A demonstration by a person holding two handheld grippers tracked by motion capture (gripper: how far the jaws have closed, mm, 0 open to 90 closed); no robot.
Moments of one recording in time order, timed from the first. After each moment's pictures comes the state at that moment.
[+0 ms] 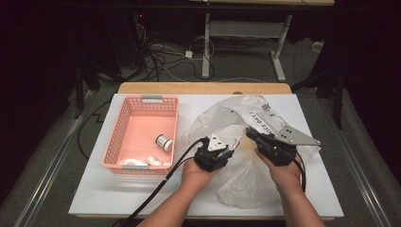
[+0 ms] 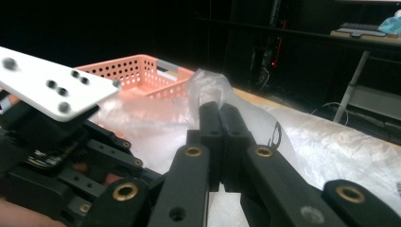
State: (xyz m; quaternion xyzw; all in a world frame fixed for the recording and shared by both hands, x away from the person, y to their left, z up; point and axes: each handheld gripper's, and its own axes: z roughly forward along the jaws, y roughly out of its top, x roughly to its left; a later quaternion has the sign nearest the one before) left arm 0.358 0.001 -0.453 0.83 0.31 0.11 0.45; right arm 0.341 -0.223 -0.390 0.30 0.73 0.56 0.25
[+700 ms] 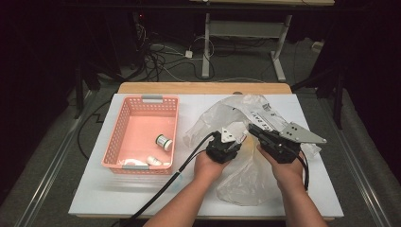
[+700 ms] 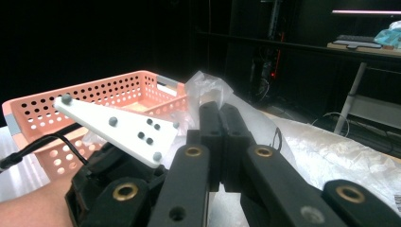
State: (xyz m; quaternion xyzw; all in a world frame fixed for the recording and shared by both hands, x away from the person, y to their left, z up) left arm 0.390 -0.032 -0.473 0.83 0.34 0.11 0.43; right arm 0.342 -0.227 -0.381 0.30 0.72 0.58 0.25
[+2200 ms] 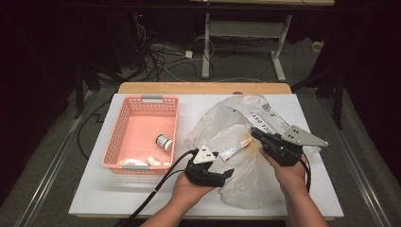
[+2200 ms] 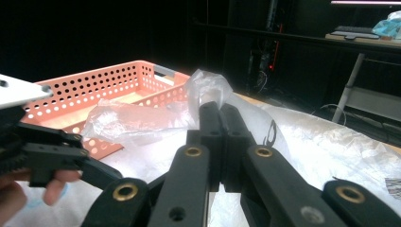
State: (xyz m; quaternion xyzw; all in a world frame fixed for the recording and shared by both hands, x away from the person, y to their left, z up) left arm 0.310 0.037 -0.447 0.82 0.31 0.06 0.49; right arm 0.338 -0.234 -0.387 0.31 0.73 0.57 0.25
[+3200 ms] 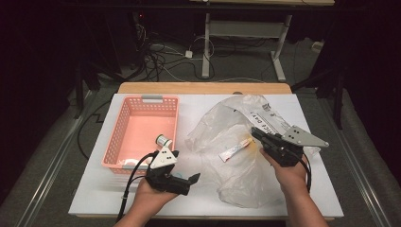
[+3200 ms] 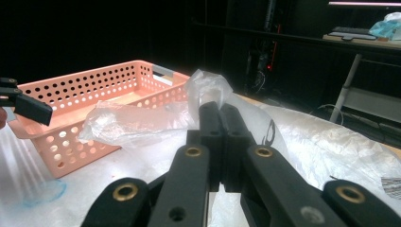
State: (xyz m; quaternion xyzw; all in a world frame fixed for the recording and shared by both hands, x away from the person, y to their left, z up) left arm 0.285 0.129 -0.421 0.81 0.35 0.10 0.46; right arm 0.336 -0.234 -0.386 0.31 0.73 0.56 0.25
